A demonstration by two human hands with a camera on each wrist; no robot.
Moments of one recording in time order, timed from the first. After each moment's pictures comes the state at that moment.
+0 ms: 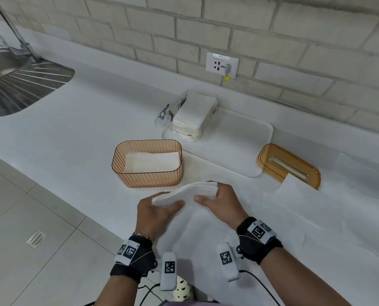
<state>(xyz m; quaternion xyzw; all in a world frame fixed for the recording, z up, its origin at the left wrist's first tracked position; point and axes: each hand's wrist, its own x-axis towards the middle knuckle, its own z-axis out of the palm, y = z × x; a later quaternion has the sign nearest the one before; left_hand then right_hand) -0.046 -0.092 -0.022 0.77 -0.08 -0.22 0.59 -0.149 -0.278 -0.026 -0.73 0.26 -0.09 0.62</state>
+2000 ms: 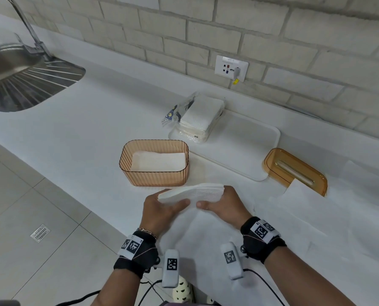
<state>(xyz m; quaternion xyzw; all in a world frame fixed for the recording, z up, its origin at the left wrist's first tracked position) -0.041 -0.094 -0.017 0.76 -0.09 -0.24 0.60 -0.146 -0.281 -0.024 -0.74 0.26 -0.03 0.62</state>
